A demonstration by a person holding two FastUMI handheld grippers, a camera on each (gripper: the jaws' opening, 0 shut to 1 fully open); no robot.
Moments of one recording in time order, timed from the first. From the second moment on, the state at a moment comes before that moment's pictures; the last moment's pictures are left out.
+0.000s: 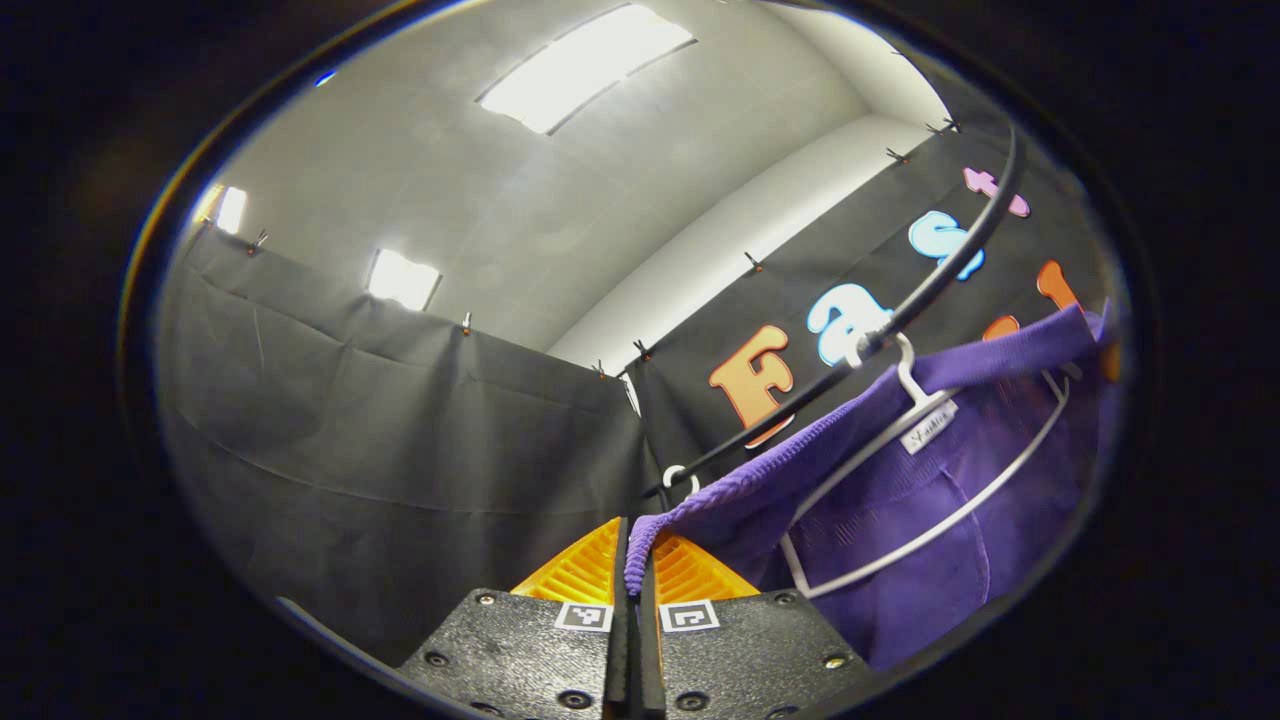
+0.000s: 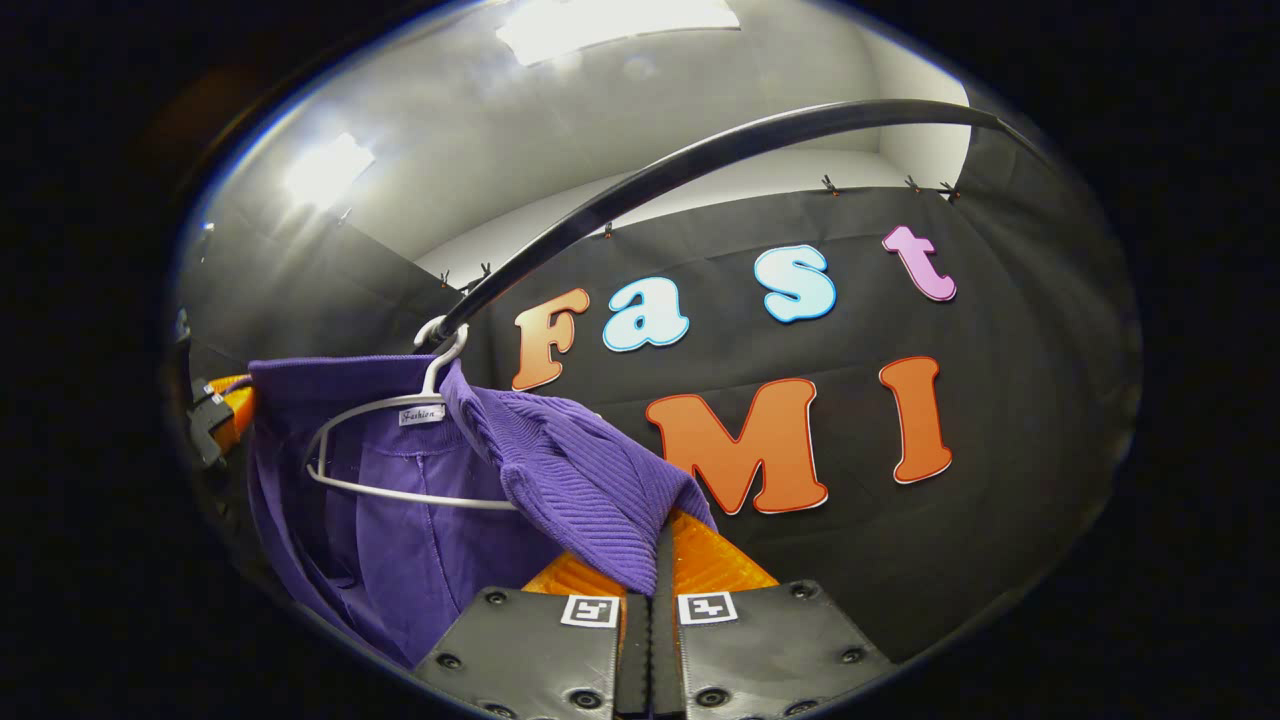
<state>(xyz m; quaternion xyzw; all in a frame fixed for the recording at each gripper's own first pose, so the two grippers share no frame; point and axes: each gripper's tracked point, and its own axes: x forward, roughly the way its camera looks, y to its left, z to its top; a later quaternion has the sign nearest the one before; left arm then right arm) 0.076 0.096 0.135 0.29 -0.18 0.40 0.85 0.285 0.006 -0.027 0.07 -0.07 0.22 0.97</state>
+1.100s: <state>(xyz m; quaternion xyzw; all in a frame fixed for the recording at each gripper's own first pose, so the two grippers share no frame) 0.144 0.190 0.015 0.17 -0.07 0.31 0.93 0.288 0.017 -0.014 0.07 -0.09 0.21 0.97</state>
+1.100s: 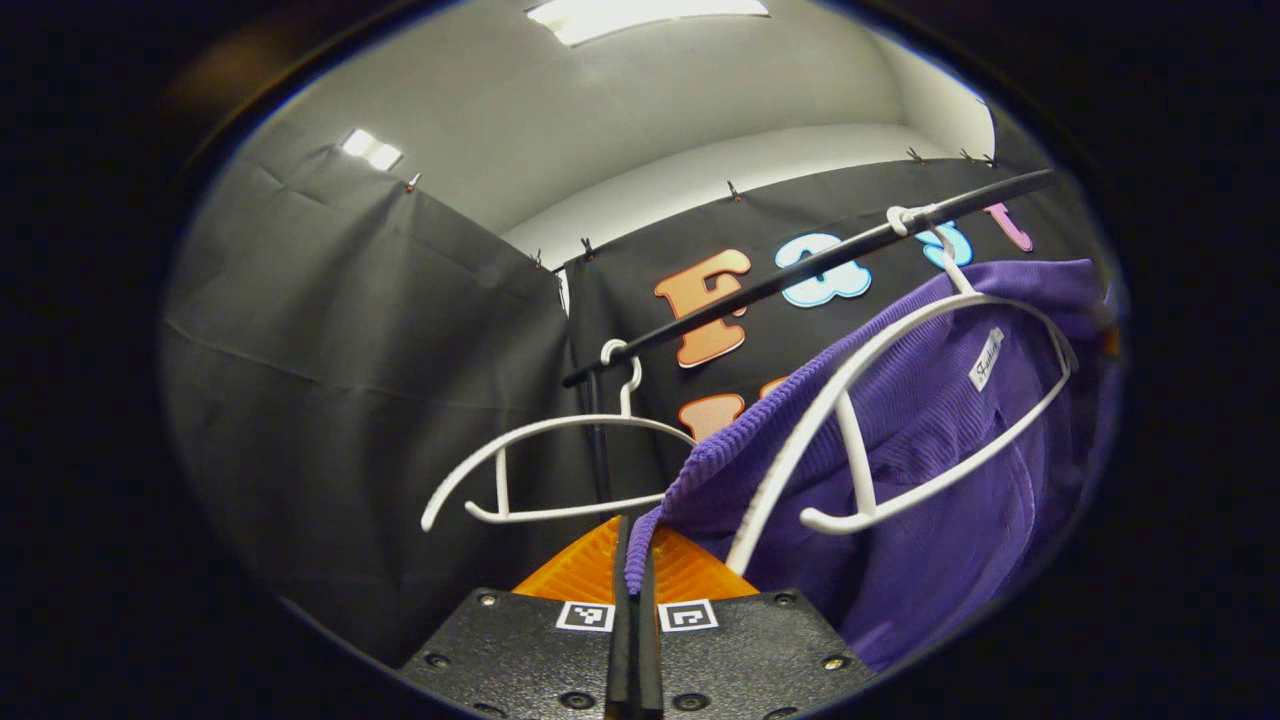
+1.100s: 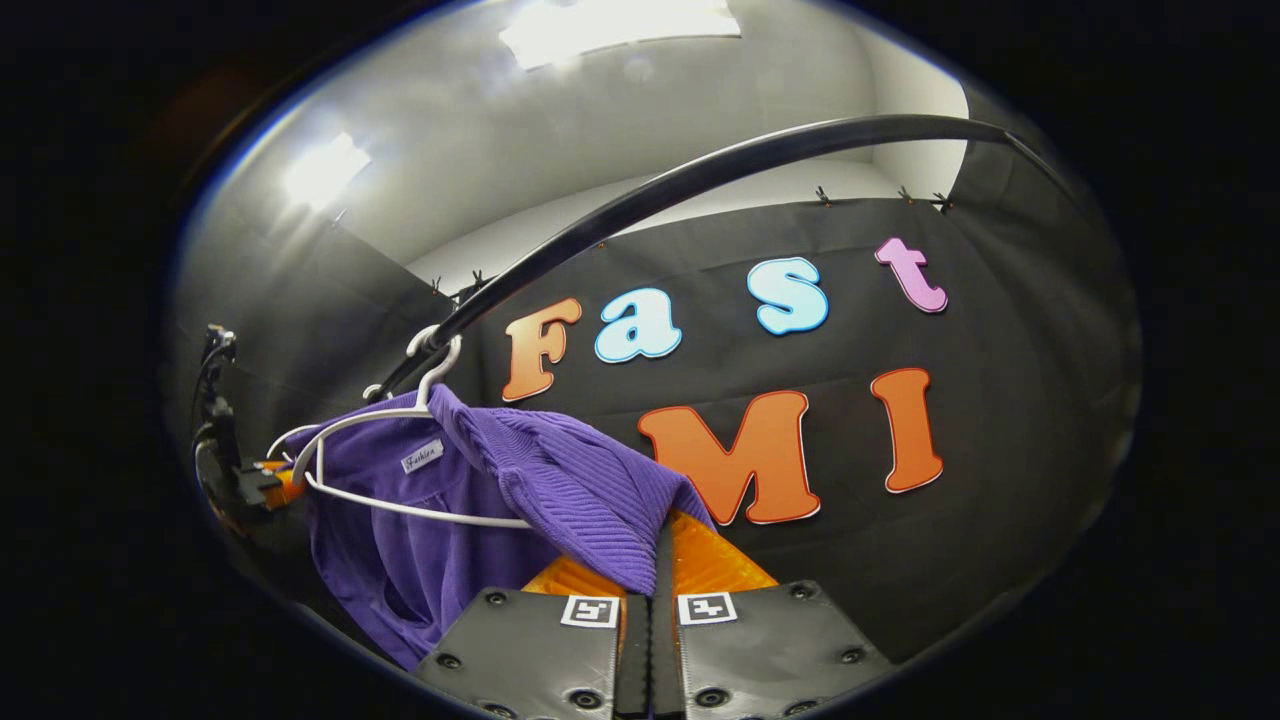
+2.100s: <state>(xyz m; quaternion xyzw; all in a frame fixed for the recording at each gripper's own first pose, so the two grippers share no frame) 0.154 0.144 -0.042 0.14 -0.05 0.28 0.95 0.377 -0.025 0.000 0.05 -0.14 0.11 0.98</state>
